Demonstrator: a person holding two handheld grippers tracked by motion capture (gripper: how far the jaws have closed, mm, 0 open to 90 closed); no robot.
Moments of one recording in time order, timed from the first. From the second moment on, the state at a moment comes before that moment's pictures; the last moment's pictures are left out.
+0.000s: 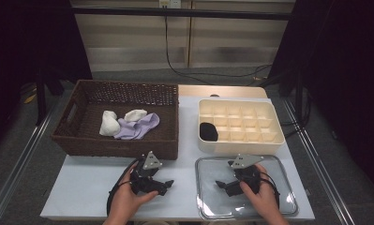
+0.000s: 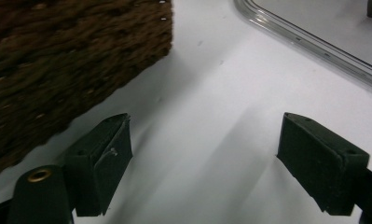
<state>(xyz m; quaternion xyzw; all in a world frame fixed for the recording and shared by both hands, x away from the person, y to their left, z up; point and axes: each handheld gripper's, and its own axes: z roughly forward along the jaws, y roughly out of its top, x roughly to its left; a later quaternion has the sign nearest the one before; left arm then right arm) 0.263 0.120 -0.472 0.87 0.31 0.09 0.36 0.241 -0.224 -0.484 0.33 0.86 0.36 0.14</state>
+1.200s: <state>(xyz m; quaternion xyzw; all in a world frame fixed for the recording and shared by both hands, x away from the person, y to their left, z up) 0.285 0.174 -0.437 0.88 0.35 0.07 0.33 0.241 -0.224 -0.484 0.33 0.86 0.36 0.14</state>
